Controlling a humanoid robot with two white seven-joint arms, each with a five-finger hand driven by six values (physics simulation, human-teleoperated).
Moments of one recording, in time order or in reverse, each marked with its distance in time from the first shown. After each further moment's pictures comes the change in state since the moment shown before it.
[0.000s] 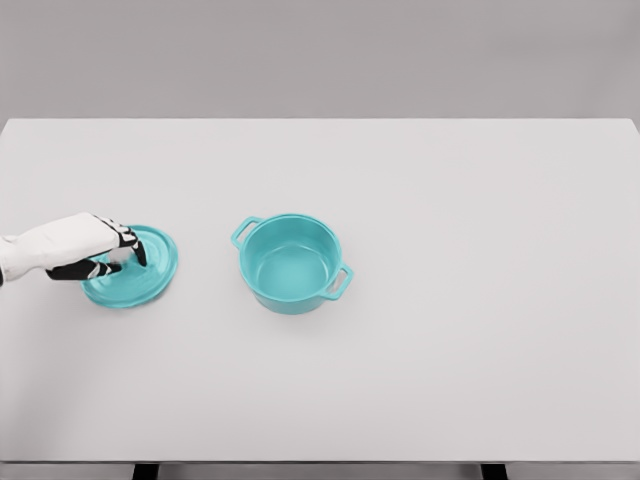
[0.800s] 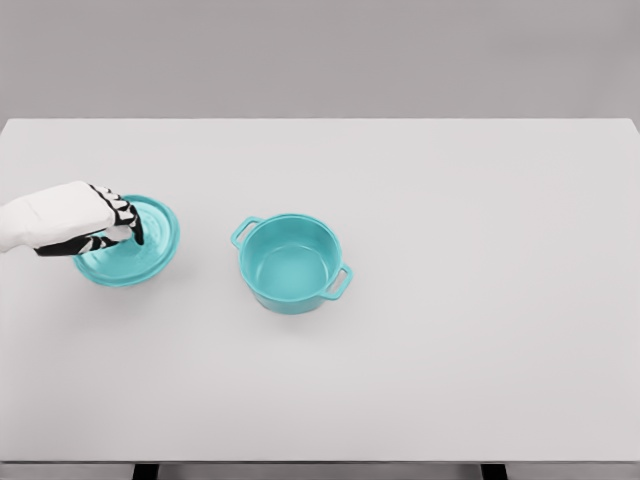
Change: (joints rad) left arm -0.038 0.096 0.008 -0.175 0.024 0.000 0.005; right arm 0.000 0.000 0.000 0.000 0.000 0.000 0.000
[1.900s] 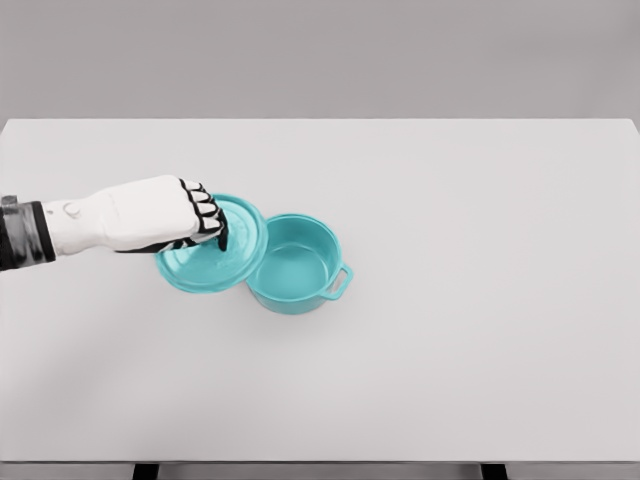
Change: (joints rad) left arm -0.107 -0.101 -0.130 -0.200 -0.019 0.000 0.000; right arm 0.000 0.000 0.000 0.000 0.000 0.000 0.000
